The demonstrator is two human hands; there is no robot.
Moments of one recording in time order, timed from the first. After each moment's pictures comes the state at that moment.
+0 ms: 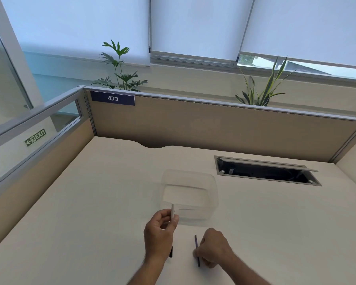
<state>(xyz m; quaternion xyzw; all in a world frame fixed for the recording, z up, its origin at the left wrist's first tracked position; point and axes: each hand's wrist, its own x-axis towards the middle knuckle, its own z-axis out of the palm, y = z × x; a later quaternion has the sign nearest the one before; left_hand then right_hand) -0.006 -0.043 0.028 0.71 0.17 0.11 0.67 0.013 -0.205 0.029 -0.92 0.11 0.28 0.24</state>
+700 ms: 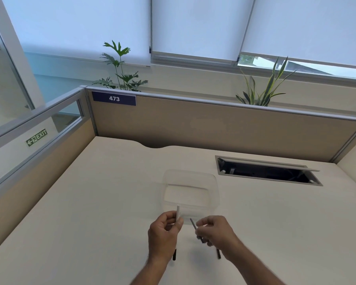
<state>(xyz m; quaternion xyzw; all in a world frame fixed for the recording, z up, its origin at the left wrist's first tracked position) -0.007 -0.045 0.022 0.71 0.15 0.08 0.68 0.016 -0.211 0.055 -0.81 0.13 0.19 0.54</state>
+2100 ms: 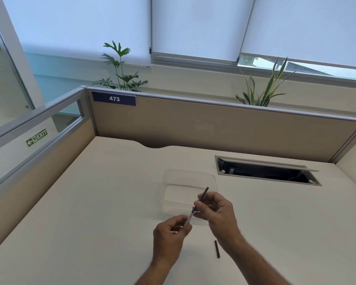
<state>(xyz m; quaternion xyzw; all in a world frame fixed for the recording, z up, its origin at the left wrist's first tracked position) -0.015 -0.057 0.027 0.75 0.08 0.08 0.65 0.016 -0.198 0.088 -0.72 -0.03 -0.03 0.70</state>
